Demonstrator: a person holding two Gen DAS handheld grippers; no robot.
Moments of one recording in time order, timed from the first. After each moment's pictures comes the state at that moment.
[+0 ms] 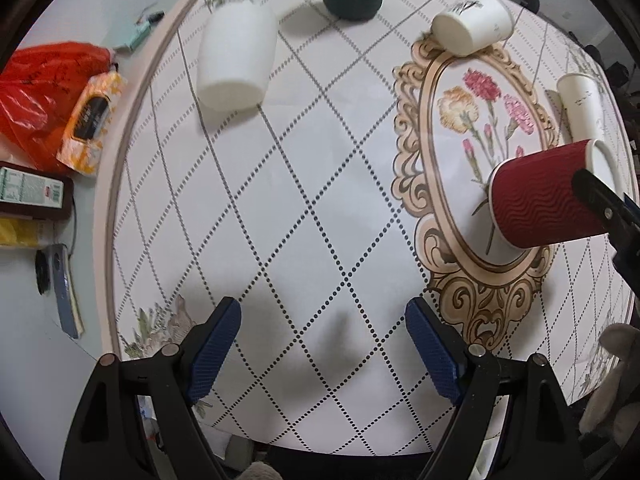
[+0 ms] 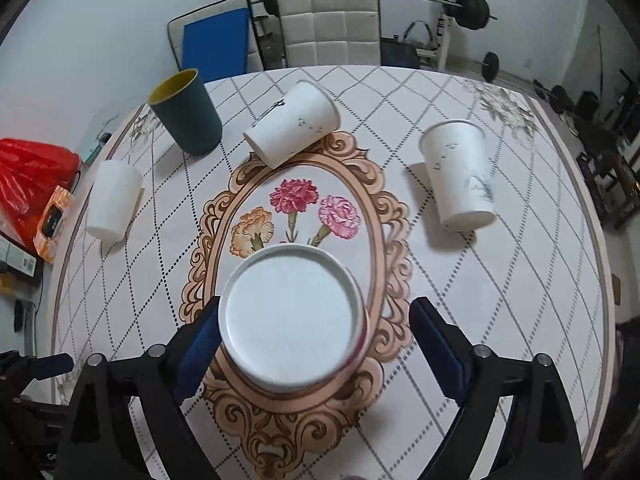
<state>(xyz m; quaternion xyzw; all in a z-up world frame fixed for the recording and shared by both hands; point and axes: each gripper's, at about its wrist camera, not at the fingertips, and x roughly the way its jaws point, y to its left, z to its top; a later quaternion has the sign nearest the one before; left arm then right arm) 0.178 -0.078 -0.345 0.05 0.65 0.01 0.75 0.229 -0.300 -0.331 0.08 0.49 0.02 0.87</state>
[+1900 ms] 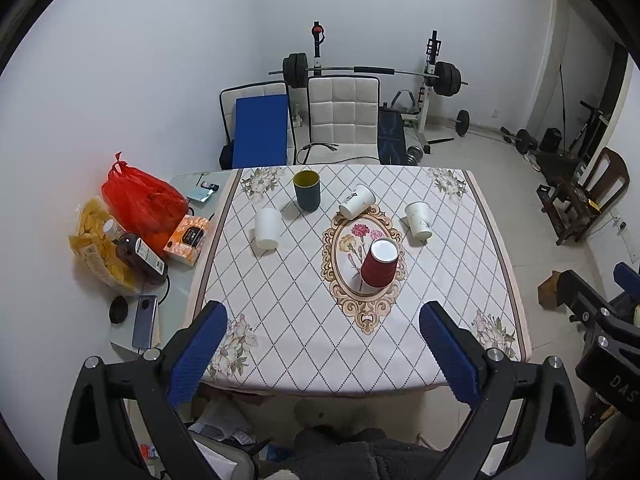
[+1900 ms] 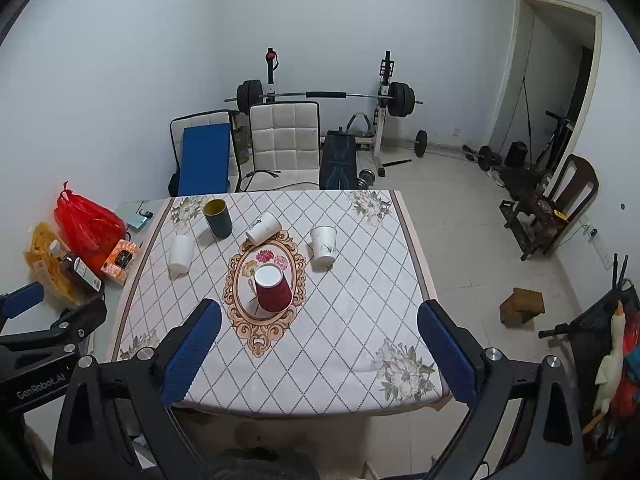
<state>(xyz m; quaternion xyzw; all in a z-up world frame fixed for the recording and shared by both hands) -0.061 -0.098 -0.041 0.05 0.42 -0.04 0.91 -0.103 -0.348 0.001 0.06 0.37 -0.08 0.93</state>
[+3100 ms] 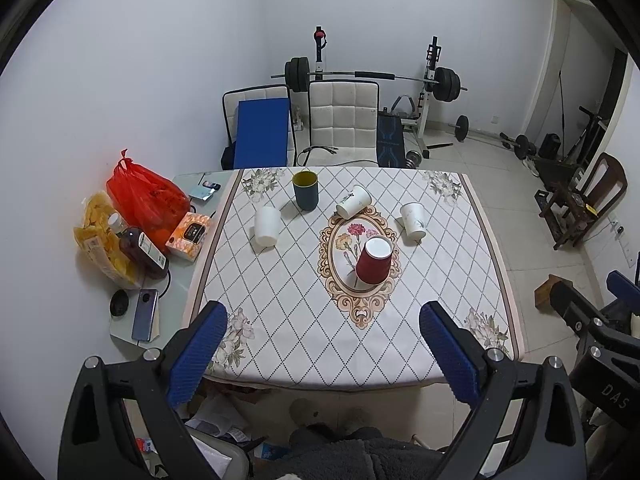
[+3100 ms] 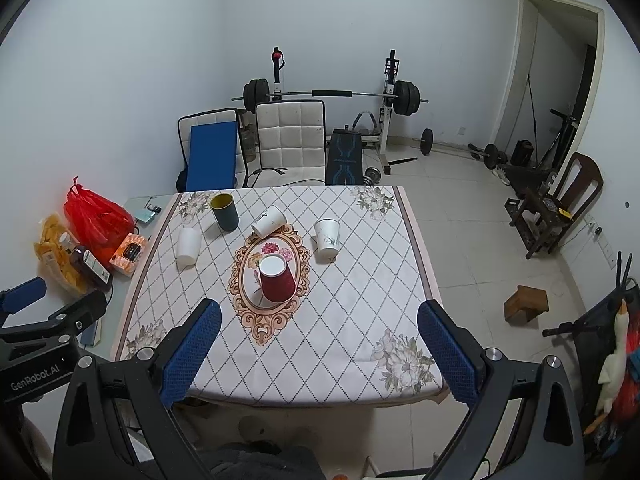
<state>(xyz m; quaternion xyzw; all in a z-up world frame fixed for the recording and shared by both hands) -0.076 -0.101 -0.027 0.03 0.42 -0.03 0.91 -0.126 -0.351 -0.004 0.06 0.37 -0.06 0.93</state>
